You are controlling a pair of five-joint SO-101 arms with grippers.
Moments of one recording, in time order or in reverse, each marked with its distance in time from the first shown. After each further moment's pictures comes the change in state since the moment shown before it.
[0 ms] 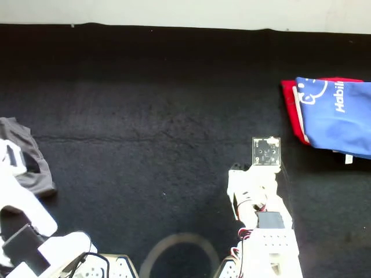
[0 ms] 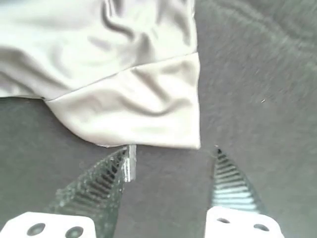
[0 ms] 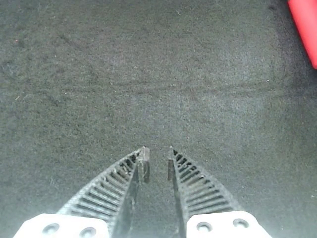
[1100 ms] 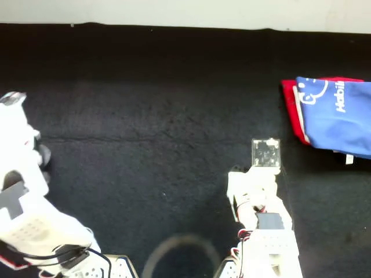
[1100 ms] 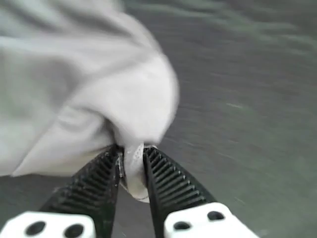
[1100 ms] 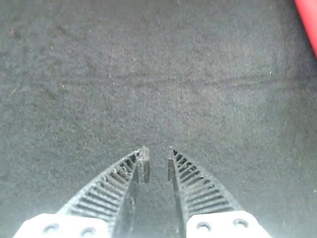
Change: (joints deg) left arm 13.9 25.4 -17.5 7.0 4.0; right arm 0.0 0.0 1.2 0.0 0.0
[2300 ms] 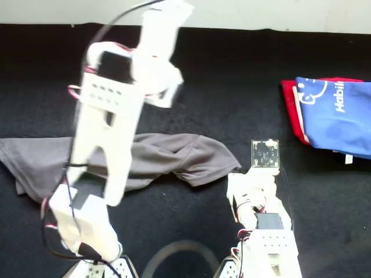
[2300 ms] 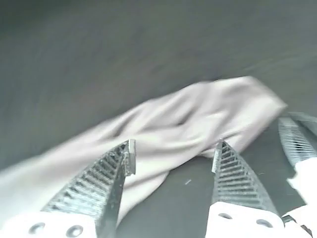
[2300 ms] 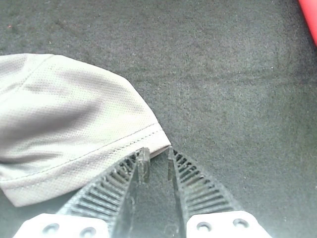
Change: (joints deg) left arm 46.2 -0.5 -46.9 20.0 15.6; right arm 0.0 0.0 0.5 0.0 0.0
